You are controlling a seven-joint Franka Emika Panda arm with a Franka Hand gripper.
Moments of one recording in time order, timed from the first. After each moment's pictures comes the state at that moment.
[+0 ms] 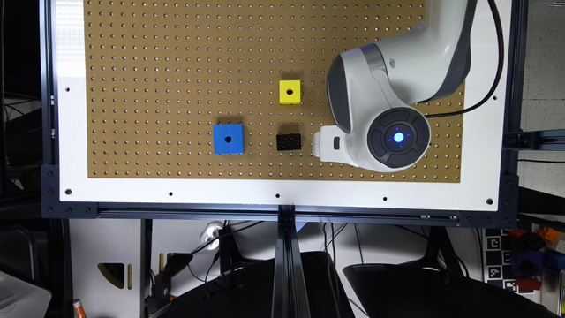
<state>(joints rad) 0.04 0.64 0.23 -1.88 -0.09 2.54 1.06</state>
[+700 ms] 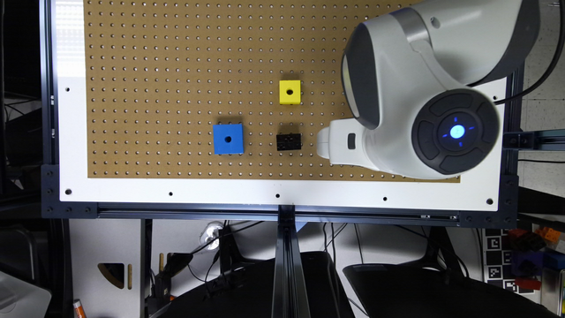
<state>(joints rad) 0.05 0.43 0.24 -1.88 -0.09 2.33 1.08</state>
